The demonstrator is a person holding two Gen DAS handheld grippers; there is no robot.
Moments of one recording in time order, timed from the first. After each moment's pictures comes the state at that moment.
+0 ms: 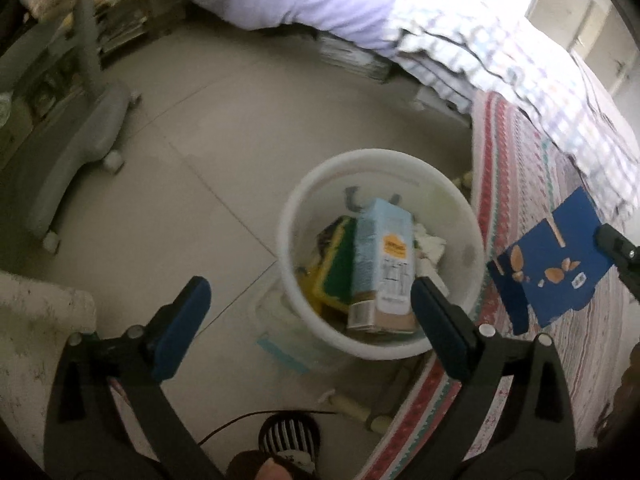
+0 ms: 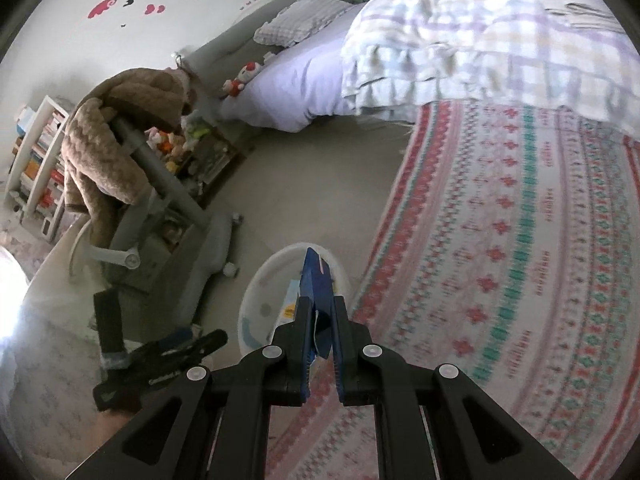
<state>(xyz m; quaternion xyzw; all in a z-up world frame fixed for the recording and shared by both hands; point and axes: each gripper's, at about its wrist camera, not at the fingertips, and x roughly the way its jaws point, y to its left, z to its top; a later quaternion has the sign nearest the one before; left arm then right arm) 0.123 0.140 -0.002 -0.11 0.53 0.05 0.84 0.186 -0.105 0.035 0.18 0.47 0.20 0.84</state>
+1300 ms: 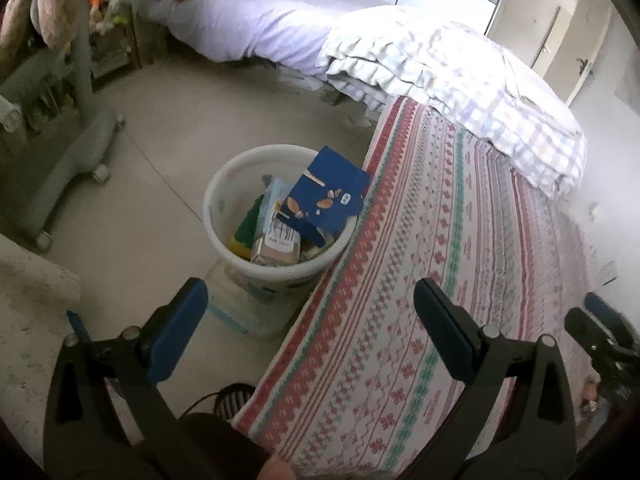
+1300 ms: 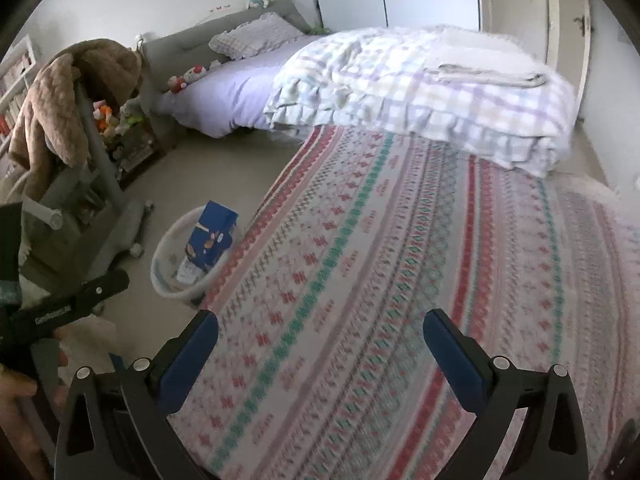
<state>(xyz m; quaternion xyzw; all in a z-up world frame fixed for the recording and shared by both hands) 0.034 0.044 0.057 -0.09 0.47 0.01 0.88 0.029 -0.165 0.080 0.02 0.43 0.03 0.90</state>
